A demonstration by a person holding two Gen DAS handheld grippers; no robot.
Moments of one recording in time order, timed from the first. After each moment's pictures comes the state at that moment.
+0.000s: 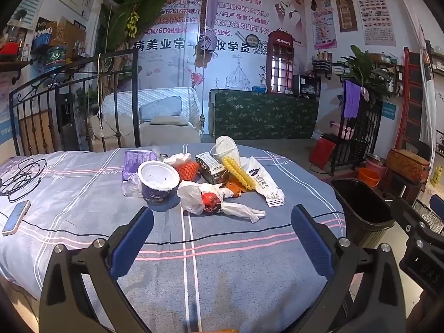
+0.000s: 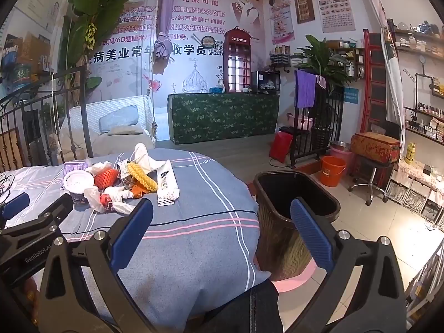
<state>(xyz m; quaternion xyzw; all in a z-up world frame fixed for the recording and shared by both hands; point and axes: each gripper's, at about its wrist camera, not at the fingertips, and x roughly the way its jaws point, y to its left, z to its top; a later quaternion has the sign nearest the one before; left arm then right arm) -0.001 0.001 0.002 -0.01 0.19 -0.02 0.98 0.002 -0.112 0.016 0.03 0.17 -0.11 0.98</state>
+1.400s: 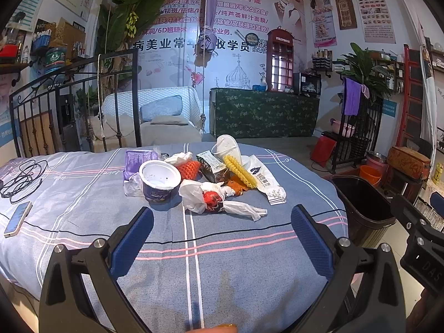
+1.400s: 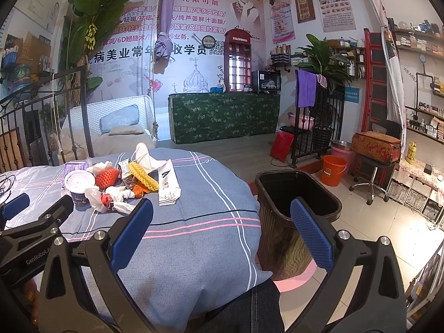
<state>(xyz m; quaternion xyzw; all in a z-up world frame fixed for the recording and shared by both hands) 0.003 0.002 0.001 -0.01 0.20 -0.01 0.98 0.005 -0.110 0.010 0.03 0.17 -0.11 0.98</state>
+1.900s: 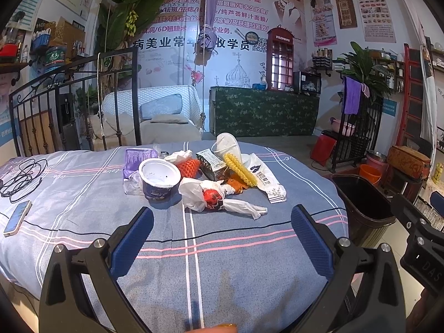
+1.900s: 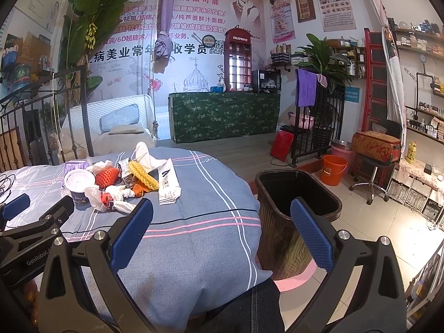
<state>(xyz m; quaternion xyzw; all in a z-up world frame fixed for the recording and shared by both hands) 0.003 0.002 -0.001 -0.01 0.20 -0.01 0.98 0.007 -0.109 0.008 0.03 0.17 -0.11 0.98</state>
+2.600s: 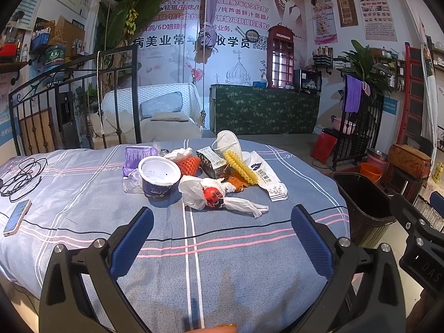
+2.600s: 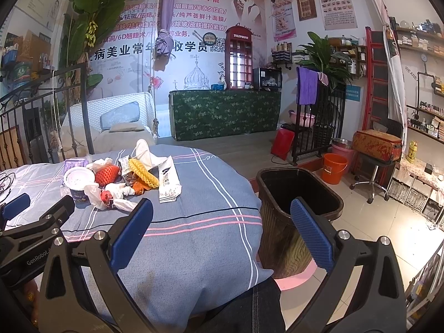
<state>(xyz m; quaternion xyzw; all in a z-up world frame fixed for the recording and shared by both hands) 0.004 0.002 -0.005 -0.01 0.21 -0.01 0.98 0.012 -0.106 0.003 0.03 0.18 -0.11 0.98</state>
